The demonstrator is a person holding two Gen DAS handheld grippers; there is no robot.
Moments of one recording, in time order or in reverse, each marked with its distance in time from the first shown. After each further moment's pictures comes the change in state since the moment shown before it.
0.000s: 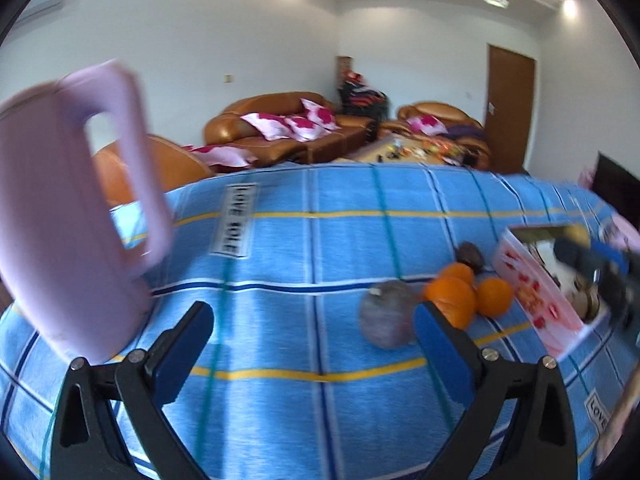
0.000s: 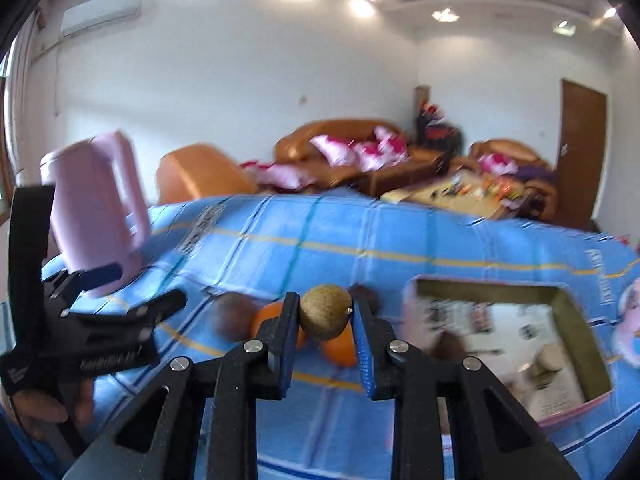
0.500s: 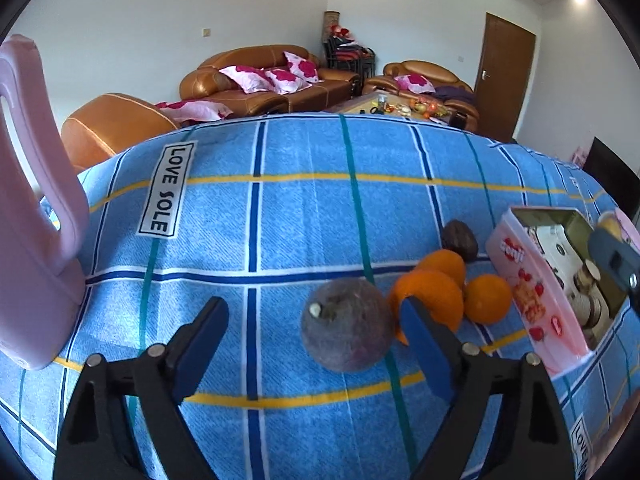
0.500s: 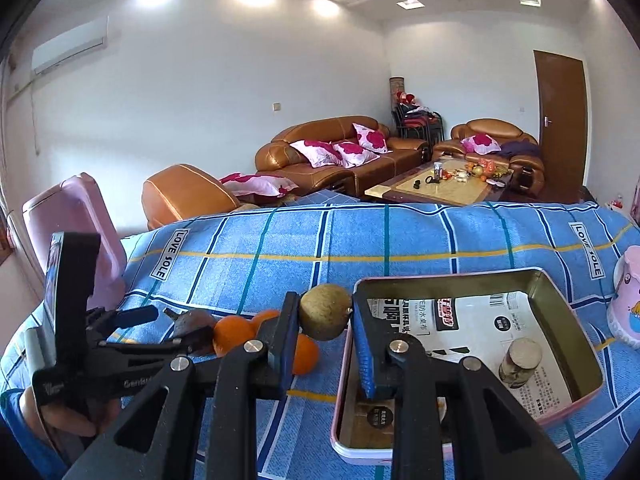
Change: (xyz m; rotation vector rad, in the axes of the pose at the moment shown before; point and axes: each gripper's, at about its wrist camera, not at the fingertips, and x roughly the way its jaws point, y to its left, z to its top) left arm 0.048 -0.022 0.015 -0.038 0.178 -0.064; right arm 0.001 -0.035 0.003 0.115 0.027 0.020
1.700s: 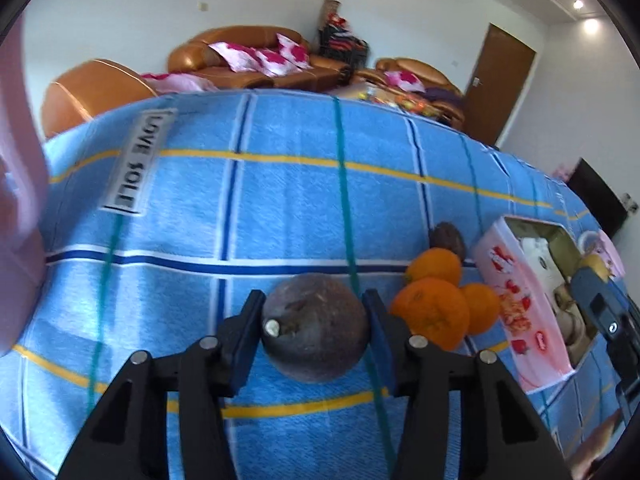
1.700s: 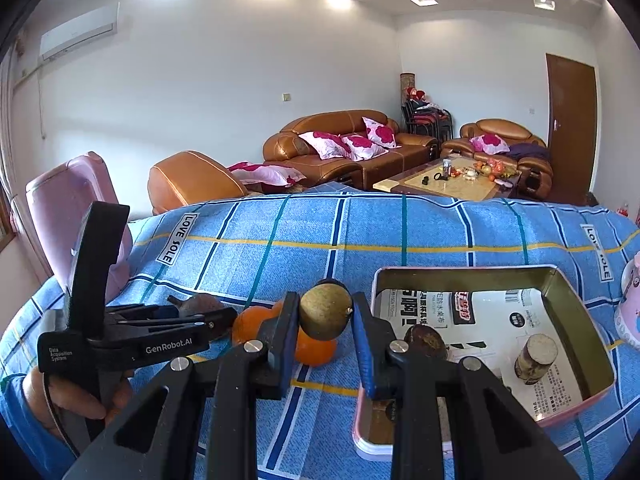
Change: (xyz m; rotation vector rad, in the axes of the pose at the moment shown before) left arm 0.010 0.012 0.001 -0.085 0.042 -0.105; right arm 0.008 0.012 -0.006 -0.043 0.021 0.000
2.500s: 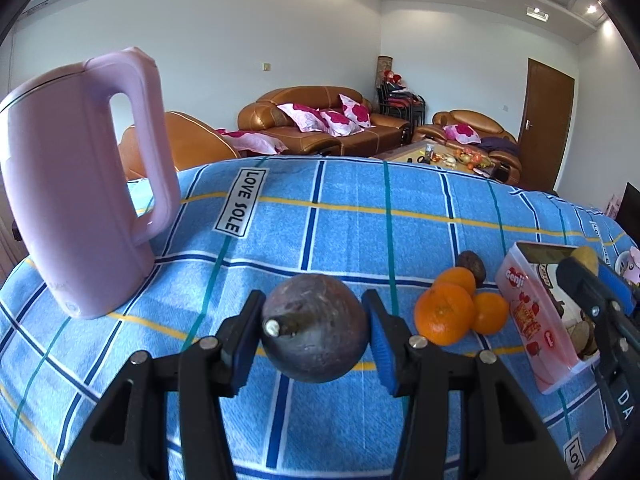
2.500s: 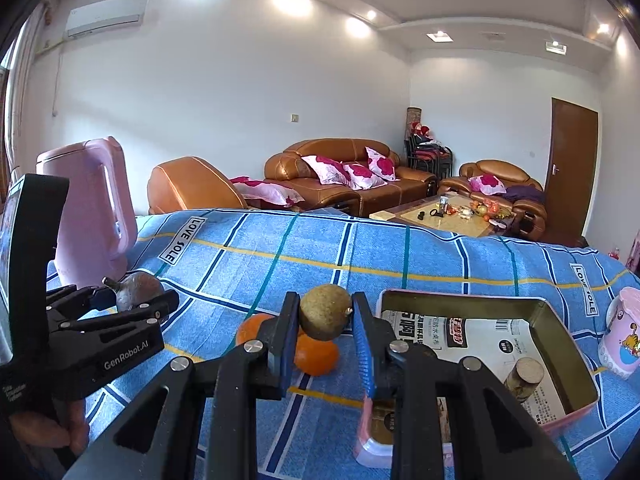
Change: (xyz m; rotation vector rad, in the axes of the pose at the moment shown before) left arm -0.068 -0.015 -0.036 -0.023 -0.231 0.259; right arm -0.018 0.023 -0.010 -0.109 -0.099 -0.024
